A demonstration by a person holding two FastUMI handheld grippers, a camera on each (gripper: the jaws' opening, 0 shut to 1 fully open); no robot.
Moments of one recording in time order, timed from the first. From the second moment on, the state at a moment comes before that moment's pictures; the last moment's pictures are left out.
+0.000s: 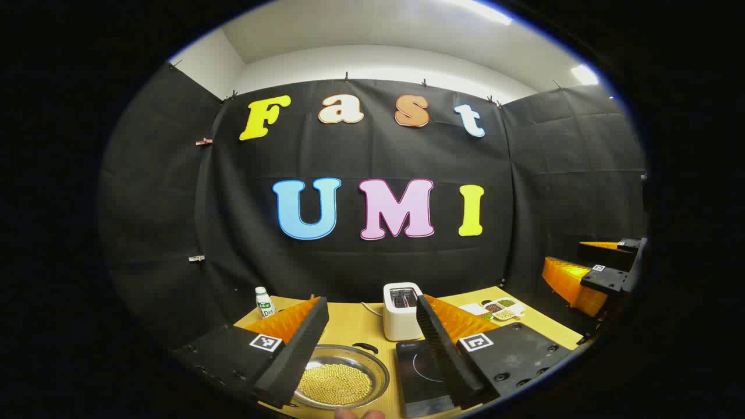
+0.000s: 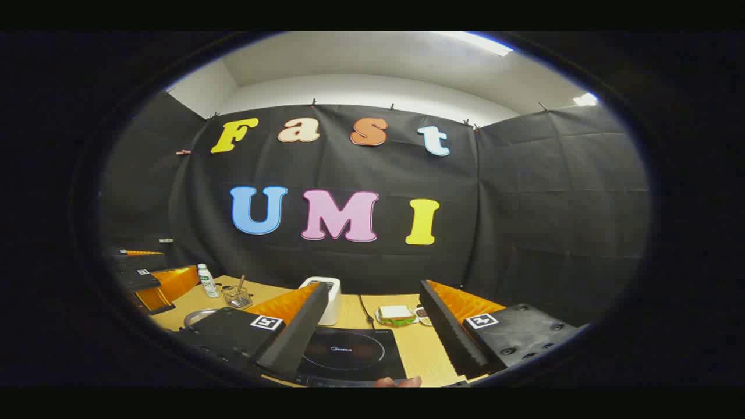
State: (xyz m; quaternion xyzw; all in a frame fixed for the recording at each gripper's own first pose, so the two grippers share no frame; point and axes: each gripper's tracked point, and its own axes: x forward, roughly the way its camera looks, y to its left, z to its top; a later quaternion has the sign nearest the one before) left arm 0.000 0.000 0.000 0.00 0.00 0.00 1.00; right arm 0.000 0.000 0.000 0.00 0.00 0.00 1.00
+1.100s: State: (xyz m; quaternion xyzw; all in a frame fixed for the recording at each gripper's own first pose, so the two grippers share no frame) left arm -0.022 -0.005 0.005 0.00 -0.02 -0.02 1.00; right arm -0.016 -0.005 0.003 -0.01 -0.01 0.00 1.00
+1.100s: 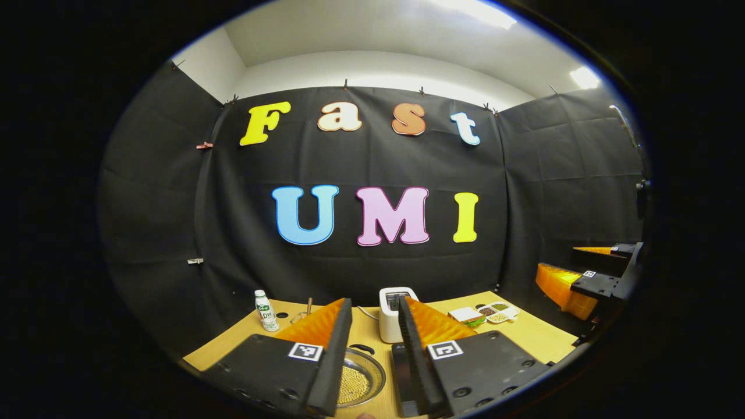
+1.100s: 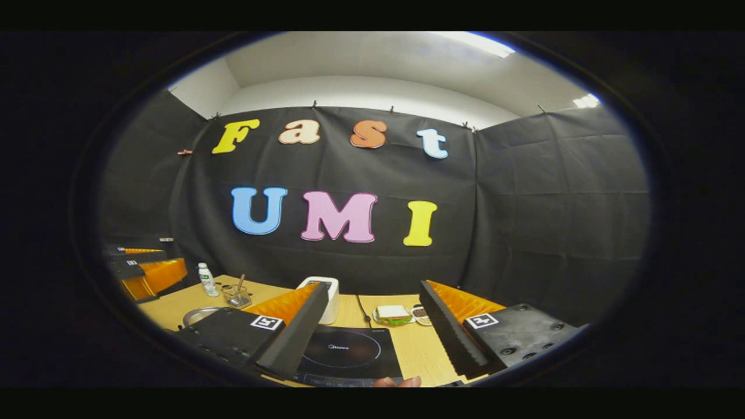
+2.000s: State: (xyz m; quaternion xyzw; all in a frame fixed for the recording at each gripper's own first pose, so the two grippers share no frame) left arm -0.073 0.017 -0.146 -0.04 0.23 -0.10 0.97; right arm -0.023 0.023 -0.017 -0.03 0.02 0.03 1.00
